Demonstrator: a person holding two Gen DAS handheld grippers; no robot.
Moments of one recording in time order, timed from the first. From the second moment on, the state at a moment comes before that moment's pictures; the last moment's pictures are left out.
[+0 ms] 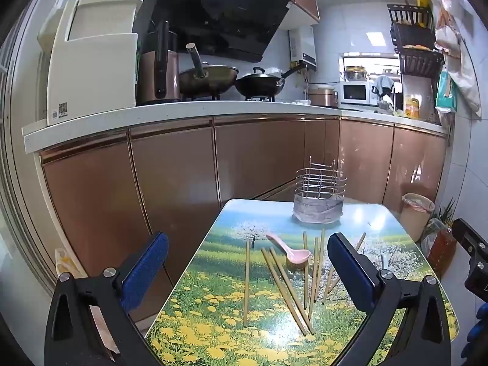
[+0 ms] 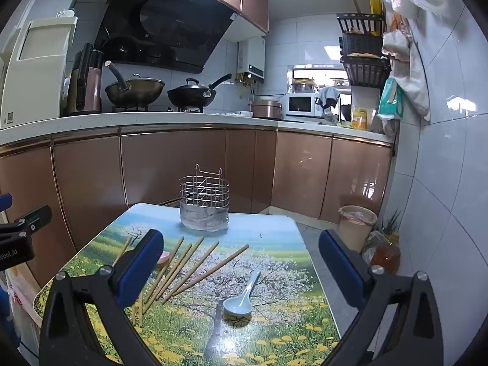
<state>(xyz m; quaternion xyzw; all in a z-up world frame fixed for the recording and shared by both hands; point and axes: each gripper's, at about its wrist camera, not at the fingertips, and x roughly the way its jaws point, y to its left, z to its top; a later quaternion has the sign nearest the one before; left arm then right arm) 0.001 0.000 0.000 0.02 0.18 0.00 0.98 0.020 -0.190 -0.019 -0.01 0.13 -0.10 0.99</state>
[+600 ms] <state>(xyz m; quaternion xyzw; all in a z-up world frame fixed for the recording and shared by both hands) 0.005 -0.011 -0.007 0.03 0.19 -0.03 0.98 0.022 -0.196 -0.026 -0.01 0.15 -0.11 0.98</state>
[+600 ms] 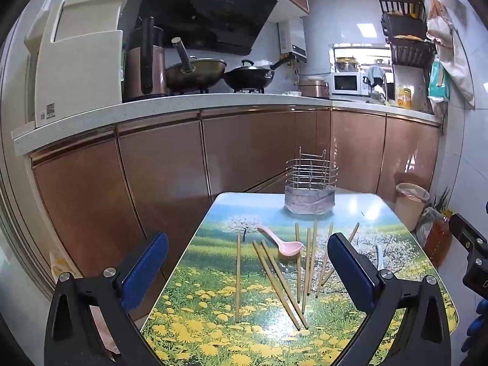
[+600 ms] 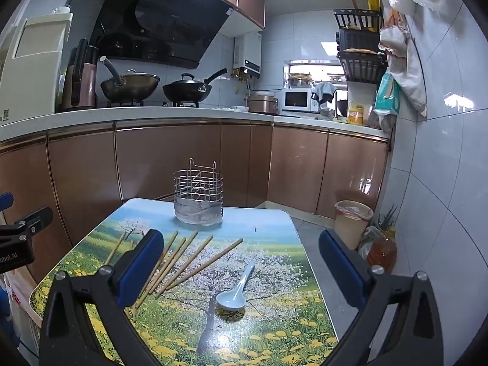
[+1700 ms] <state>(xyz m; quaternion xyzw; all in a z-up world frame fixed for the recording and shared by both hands) 0.043 -0.016 -0.020 0.04 0.22 -0.03 0.97 0.053 -0.211 -0.044 0.02 0.18 -0.11 0.98</state>
